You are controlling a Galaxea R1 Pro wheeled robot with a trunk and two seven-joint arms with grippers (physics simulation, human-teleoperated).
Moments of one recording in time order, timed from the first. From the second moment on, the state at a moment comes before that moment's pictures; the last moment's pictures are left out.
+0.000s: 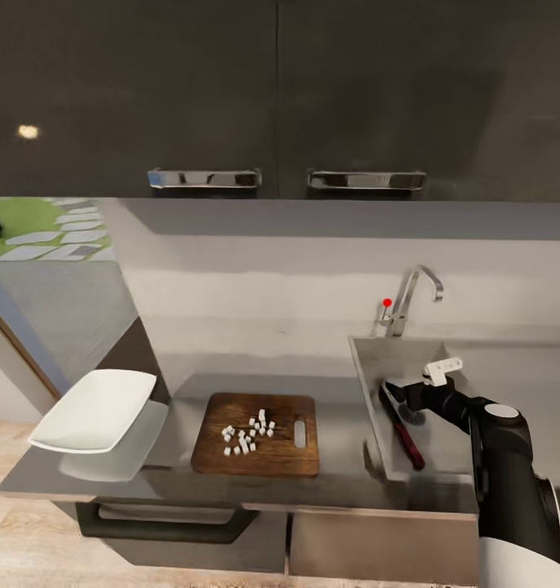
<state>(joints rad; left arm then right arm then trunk) 0.27 0.01 -0.06 -0.32 0.06 -0.56 -0.07 -0.52 0.04 -0.43 -1.52 0.59 0.57 0.80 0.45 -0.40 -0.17</state>
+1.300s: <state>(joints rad) 0.27 0.01 -0.06 -0.32 0.06 -0.56 -0.07 -0.52 0.04 -0.43 -1.51 0.62 0.57 0.80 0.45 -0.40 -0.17</state>
